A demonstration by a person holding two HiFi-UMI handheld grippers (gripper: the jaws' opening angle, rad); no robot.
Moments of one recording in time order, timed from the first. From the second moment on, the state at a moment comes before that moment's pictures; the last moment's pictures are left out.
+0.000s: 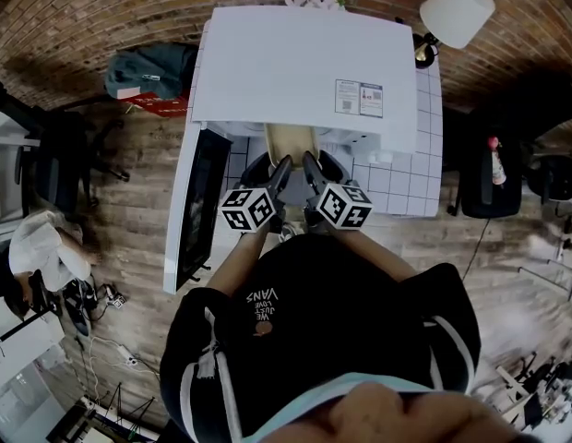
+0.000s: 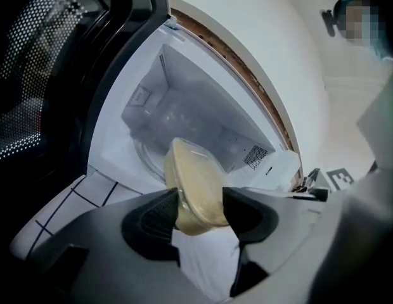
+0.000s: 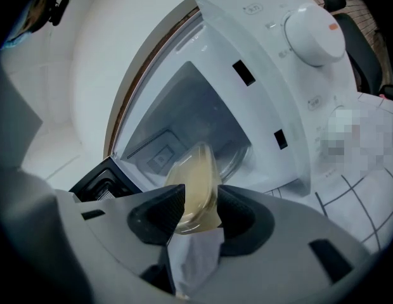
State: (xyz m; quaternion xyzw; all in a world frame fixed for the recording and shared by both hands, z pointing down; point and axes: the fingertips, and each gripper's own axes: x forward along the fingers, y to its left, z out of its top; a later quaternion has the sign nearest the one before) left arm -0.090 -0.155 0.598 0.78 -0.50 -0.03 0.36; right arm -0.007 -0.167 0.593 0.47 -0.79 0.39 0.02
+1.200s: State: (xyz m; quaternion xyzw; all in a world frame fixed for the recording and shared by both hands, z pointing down) left arm -0.092 -0.186 0.597 0.78 -0.50 -0.06 0.37; right arm -0.004 -0.193 0.591 0.48 -0.79 0.39 0.01
